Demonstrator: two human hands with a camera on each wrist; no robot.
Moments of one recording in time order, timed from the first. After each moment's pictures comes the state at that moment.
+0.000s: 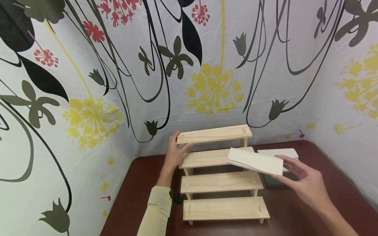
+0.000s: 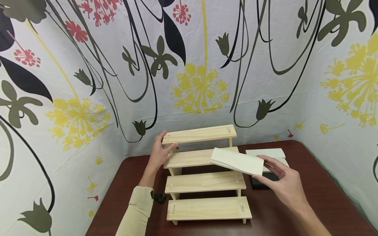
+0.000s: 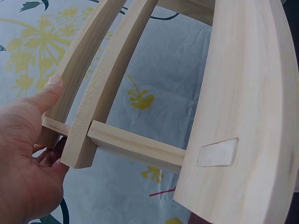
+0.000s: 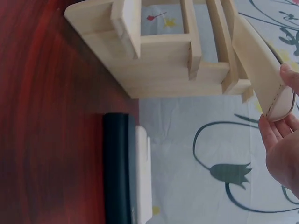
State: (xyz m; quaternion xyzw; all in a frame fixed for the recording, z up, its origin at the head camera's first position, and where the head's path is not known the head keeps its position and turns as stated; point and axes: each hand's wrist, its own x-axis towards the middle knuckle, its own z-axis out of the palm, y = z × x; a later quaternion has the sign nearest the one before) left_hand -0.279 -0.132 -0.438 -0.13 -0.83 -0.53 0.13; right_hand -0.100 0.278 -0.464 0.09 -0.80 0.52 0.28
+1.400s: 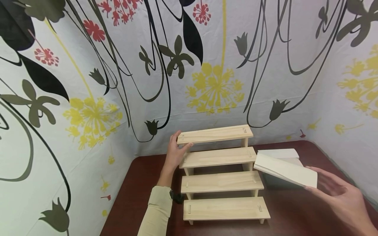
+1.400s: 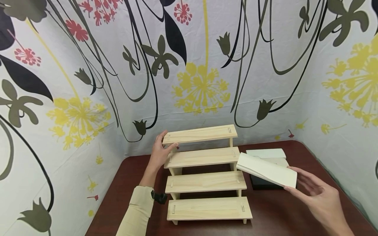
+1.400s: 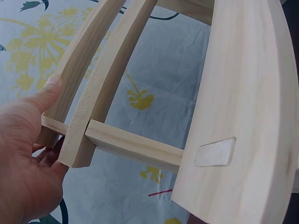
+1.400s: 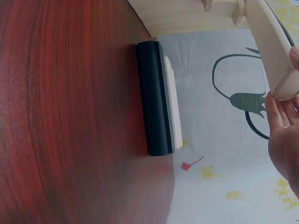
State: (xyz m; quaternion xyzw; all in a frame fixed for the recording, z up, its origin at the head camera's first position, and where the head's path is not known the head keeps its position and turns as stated) left_hand -0.277 -0.133 -0.439 -0.14 -0.83 -0.53 0.13; right_hand -0.061 0.349 -0.499 0.08 -0.73 0.64 0.24
